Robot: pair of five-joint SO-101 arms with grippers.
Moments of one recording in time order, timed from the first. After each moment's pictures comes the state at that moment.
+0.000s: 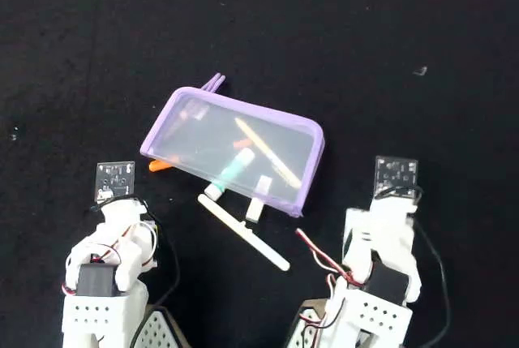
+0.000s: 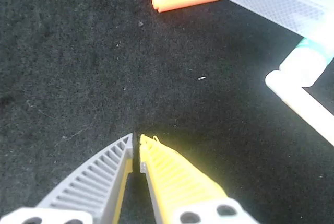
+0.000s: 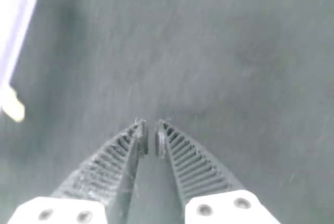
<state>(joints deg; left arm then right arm) -4.2 -103.8 96.0 72.7 2.5 22.3 -103.2 96.7 64.3 12.3</state>
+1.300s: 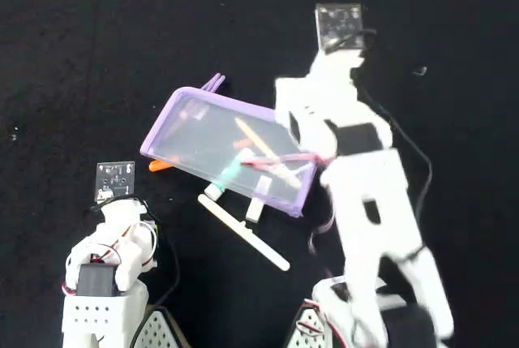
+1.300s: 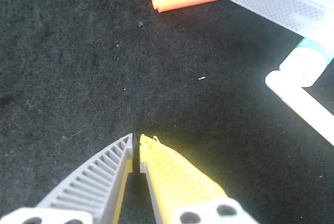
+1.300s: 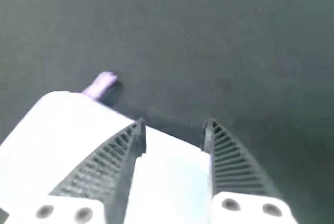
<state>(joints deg) -4.2 -103.8 96.0 72.7 2.5 -9.8 -26.2 30.2 46.3 -10.5</state>
